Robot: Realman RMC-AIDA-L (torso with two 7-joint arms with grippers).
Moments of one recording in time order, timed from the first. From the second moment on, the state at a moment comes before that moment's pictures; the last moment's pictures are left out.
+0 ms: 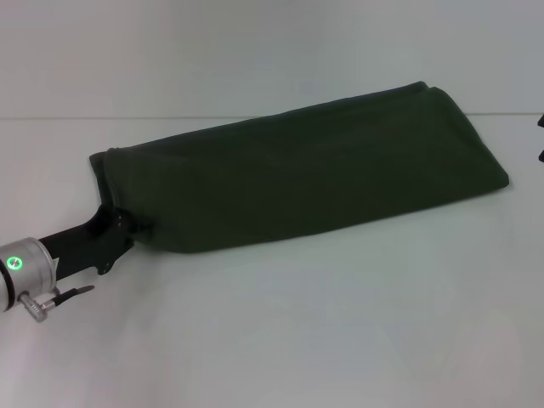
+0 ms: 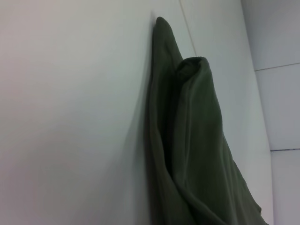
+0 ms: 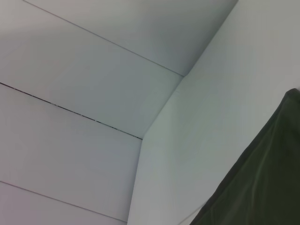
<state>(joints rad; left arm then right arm) -0.53 -2.08 0.57 0.42 1.91 1.02 -2.49 0.46 1.91 -0.52 -0.56 -1.76 -1.42 2.32</state>
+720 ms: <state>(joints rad) -0.52 -1.95 0.57 0.47 1.96 1.06 -2.44 0.46 1.91 -0.52 -0.56 -1.77 -1.42 2.32</state>
